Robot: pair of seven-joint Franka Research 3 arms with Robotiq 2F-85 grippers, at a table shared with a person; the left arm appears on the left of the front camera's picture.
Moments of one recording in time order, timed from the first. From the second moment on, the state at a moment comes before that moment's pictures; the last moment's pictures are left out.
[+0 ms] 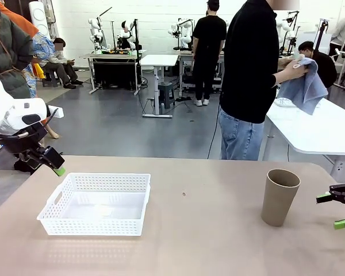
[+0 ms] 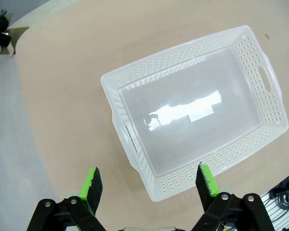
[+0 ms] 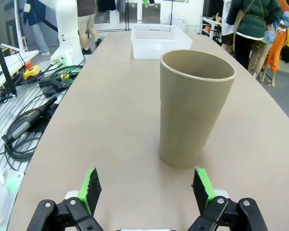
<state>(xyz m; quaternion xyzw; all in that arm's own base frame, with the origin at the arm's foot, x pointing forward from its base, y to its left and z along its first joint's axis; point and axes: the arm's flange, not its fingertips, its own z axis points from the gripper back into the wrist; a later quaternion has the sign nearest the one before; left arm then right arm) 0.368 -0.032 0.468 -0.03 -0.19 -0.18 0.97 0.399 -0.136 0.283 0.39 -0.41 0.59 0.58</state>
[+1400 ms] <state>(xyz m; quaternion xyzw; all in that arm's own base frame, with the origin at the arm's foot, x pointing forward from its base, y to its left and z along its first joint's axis) 0.390 -0.055 0.366 0.00 0.00 -0.10 1.00 0.439 -0.102 0.255 0.43 -0.44 0.56 0.56</state>
